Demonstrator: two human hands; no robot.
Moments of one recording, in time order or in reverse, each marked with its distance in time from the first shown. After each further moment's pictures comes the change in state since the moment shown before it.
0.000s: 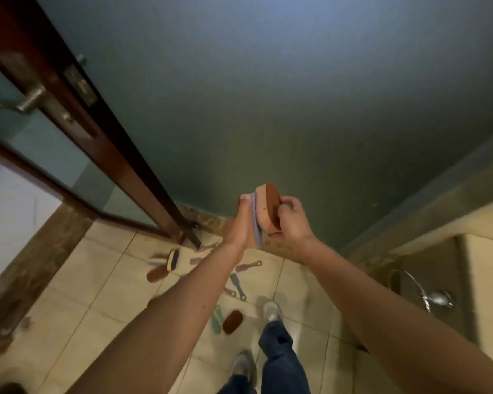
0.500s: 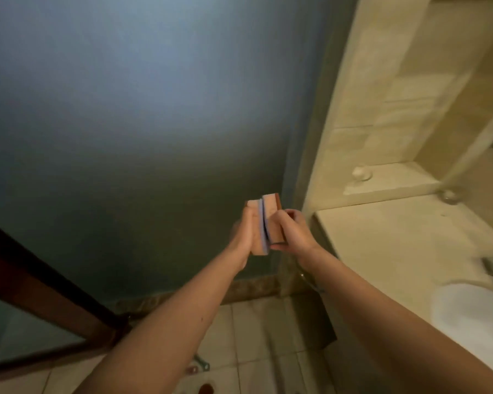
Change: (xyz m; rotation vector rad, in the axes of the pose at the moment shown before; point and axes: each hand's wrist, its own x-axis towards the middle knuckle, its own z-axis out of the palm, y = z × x) left_hand -0.153 0.031 0.149 0.267 -0.453 0.285; right_hand -0.152 -0.029 -0.183 0.231 0.349 -0.183
